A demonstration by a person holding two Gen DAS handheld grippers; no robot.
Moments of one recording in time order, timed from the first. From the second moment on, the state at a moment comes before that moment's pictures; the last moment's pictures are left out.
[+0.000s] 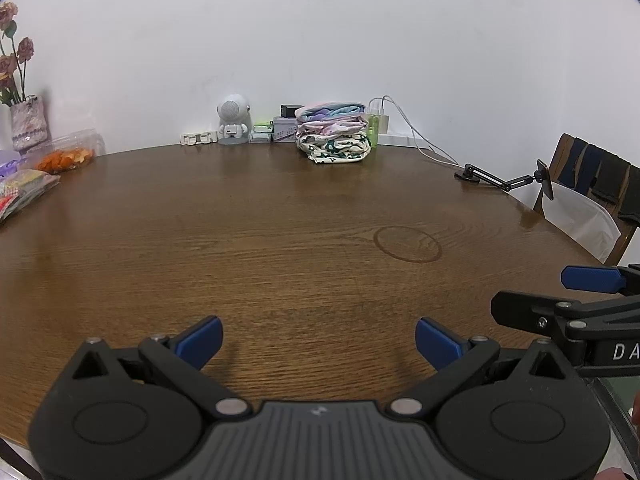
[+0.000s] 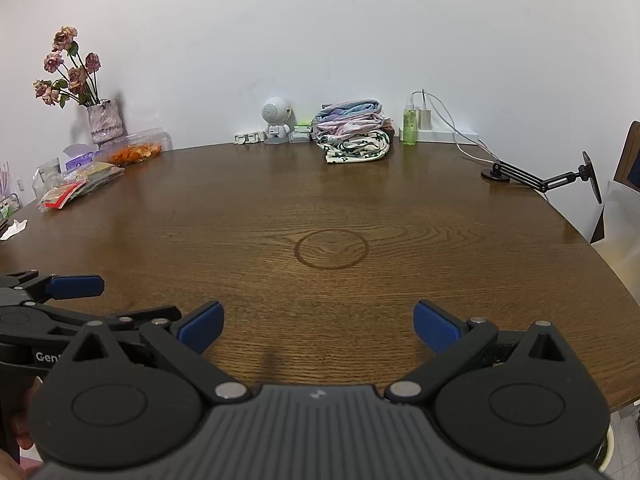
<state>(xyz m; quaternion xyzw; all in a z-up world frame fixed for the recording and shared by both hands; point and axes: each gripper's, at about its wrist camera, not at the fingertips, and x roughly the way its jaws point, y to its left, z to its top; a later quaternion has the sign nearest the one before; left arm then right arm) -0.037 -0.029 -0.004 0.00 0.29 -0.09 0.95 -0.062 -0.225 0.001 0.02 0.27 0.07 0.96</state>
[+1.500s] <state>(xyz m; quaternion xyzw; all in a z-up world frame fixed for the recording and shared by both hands) -0.031 -0.028 -0.006 0.00 0.30 -0.09 0.95 -0.059 -0.224 -0.002 0.02 0.27 0.08 0.96</state>
